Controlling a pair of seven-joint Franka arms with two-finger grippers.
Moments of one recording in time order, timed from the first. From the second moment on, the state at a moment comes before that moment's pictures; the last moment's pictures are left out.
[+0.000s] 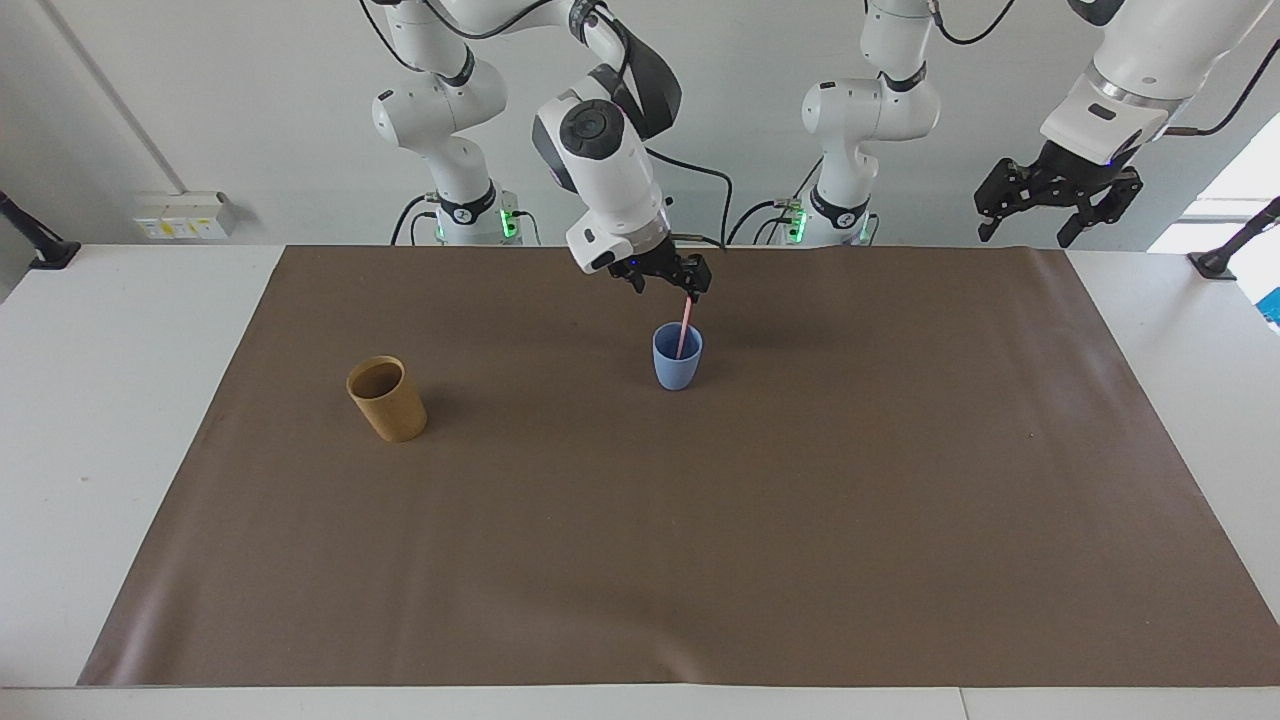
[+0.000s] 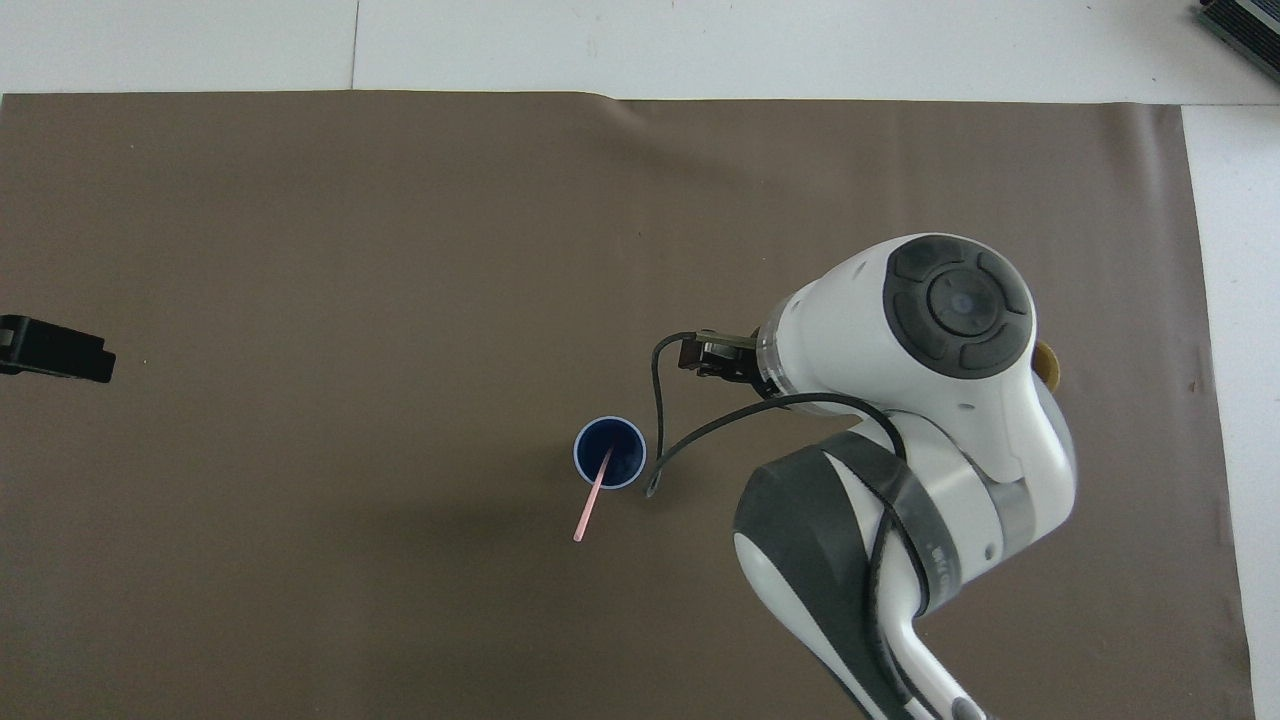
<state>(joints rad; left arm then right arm) -0.10 -0.05 0.03 -1.51 0.01 1.43 0.12 0.39 0.08 0.03 -1.78 0.05 1.95 0.58</state>
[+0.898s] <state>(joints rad) -0.10 -0.05 0.03 -1.51 0.01 1.44 0.12 0.15 -0.01 -0.04 -1.49 0.03 1.49 0.25</state>
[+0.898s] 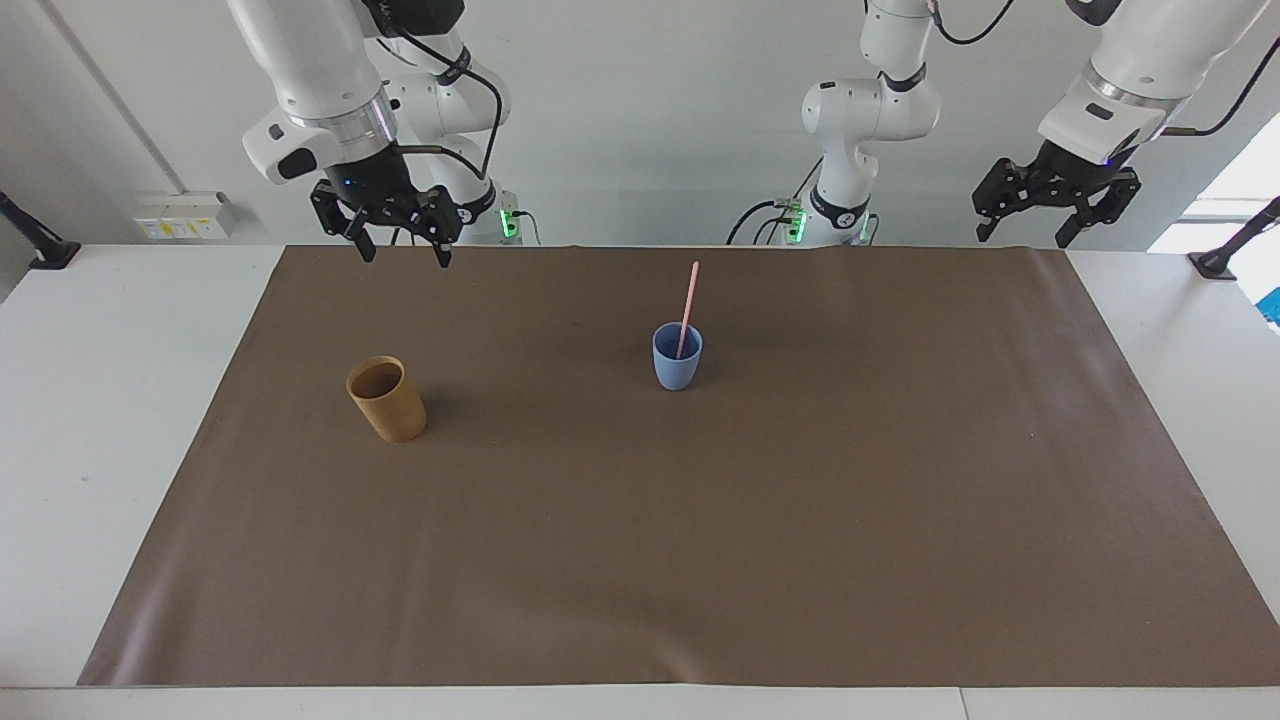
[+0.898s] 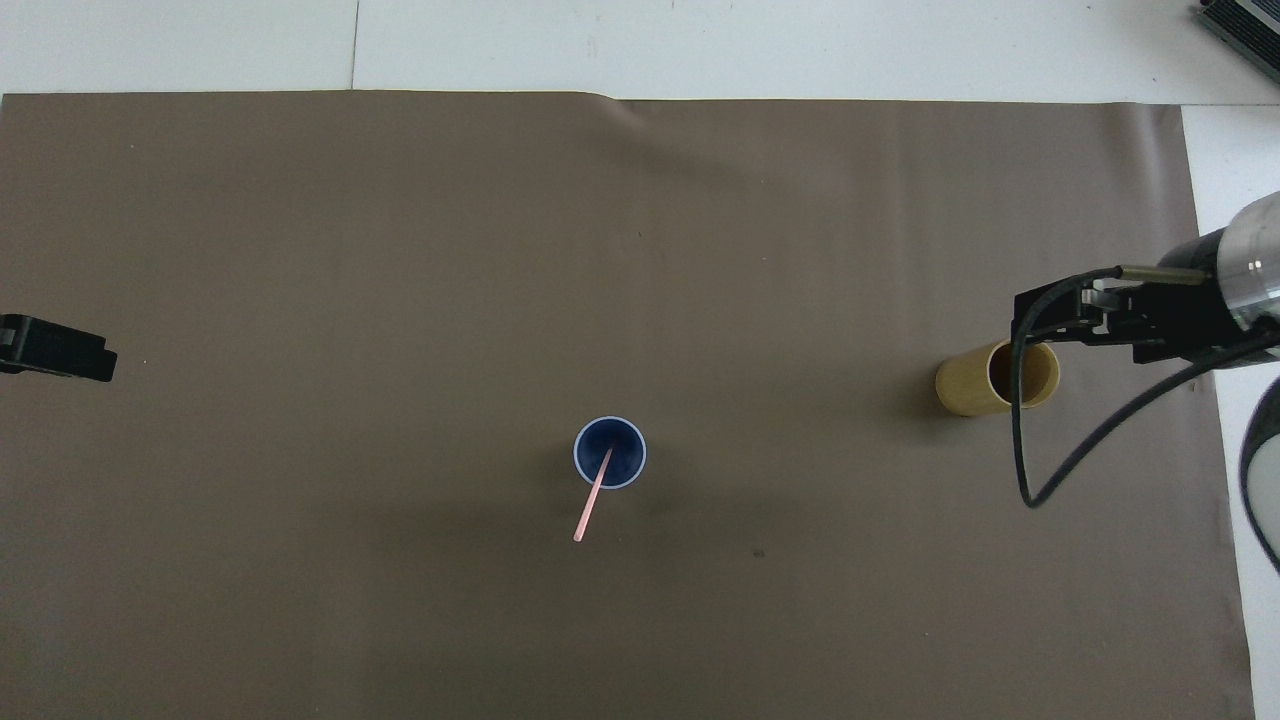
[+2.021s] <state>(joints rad) -0.10 -0.05 0.03 -1.51 0.01 1.44 0.12 0.07 -0.04 -0.09 -1.50 -0.02 1.46 -0.01</state>
